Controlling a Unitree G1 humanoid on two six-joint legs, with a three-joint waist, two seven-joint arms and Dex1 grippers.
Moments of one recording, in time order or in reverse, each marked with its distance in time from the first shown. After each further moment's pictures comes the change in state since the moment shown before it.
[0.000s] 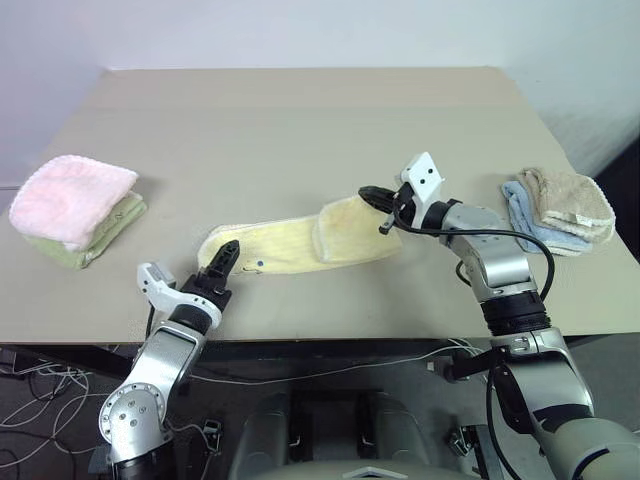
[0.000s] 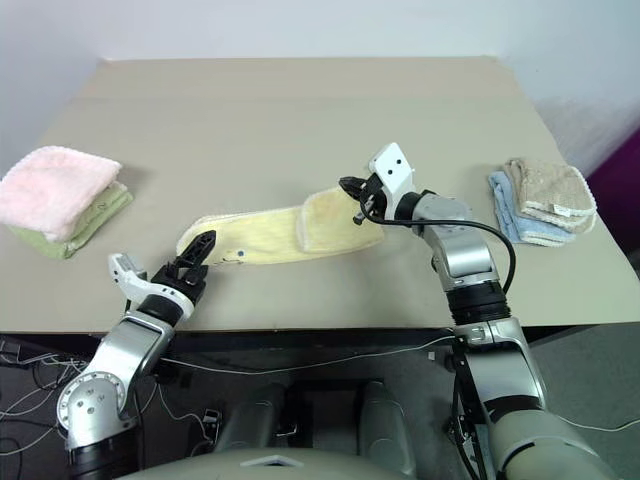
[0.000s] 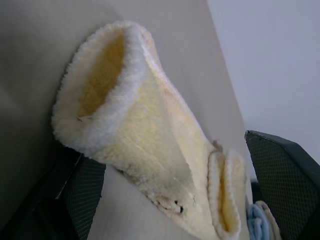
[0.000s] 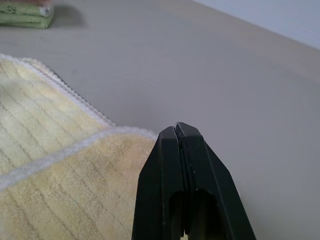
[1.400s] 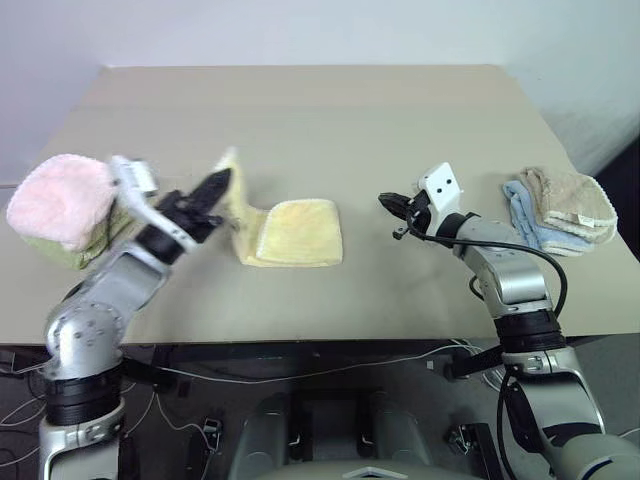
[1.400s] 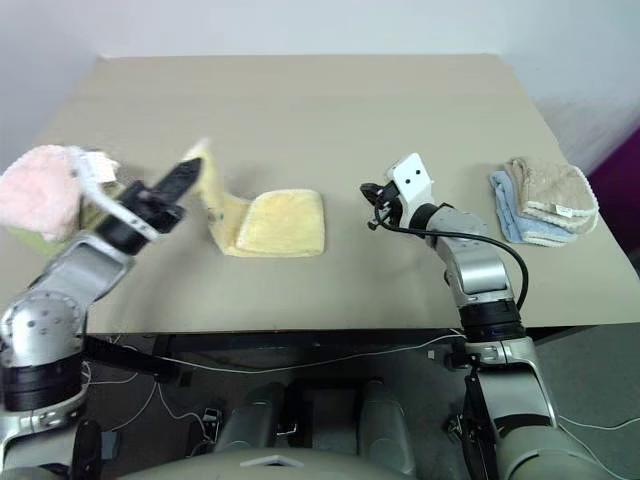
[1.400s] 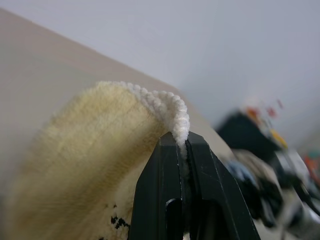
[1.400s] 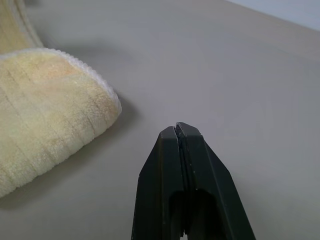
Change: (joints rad) left arm -0.385 0.403 -0.221 0.039 0.216 0.039 -0.469; right arm 0.114 -0.032 -0.044 -0.096 0.005 0.059 -0.109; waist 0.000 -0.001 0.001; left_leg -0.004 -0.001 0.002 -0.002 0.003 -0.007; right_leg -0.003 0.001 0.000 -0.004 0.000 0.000
